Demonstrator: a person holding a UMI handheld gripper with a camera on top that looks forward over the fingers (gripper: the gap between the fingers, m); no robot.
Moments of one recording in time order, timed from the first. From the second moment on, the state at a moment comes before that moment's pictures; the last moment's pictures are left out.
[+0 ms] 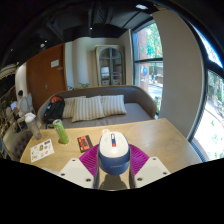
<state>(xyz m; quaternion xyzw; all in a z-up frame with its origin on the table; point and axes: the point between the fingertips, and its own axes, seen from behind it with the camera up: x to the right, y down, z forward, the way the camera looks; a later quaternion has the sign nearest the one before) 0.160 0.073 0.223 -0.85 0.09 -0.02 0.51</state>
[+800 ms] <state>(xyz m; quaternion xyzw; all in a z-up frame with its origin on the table) -0.098 -0.009 0.008 -0.93 0.06 -0.01 0.37</state>
